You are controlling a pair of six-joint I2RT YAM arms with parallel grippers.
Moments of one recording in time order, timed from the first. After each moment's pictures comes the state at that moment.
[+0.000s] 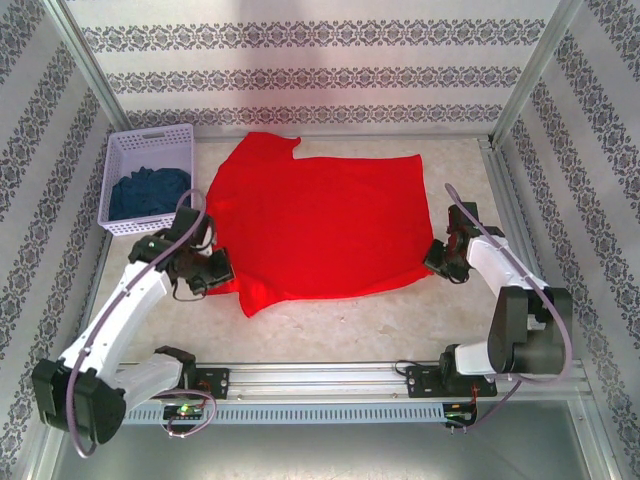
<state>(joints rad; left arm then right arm) -0.22 1.09 0.95 -1.06 0.25 -0.63 -0.06 1.40 0.82 -0.74 -0.14 0.47</state>
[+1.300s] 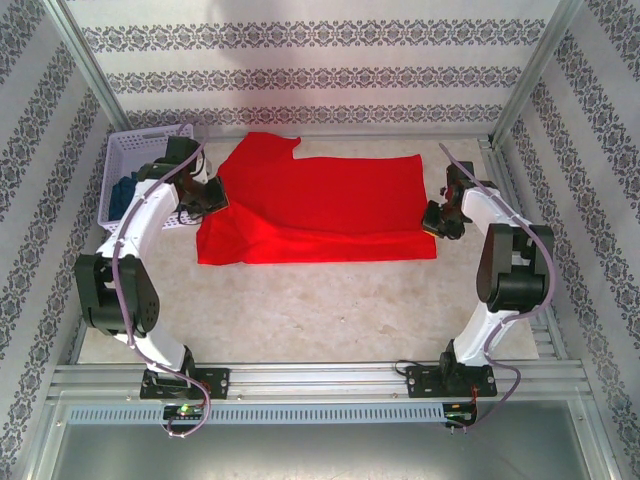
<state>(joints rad) -0.01 1.65 1.45 -0.91 0.27 -0.43 -0.09 1.81 1.25 -0.76 -0.19 0.37</state>
